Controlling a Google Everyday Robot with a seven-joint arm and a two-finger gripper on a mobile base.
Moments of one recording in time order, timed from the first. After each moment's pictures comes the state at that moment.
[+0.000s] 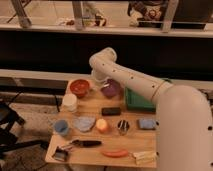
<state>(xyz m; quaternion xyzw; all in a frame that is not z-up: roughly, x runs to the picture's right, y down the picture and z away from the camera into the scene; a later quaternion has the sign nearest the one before) -0.048 -0.019 0.853 -0.21 -0.14 -0.19 0.95</state>
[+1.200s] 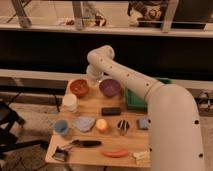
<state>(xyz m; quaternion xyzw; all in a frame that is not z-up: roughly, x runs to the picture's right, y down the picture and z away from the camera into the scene) -0.091 -0.045 0.864 -0.18 -0.20 -0.21 0.94</state>
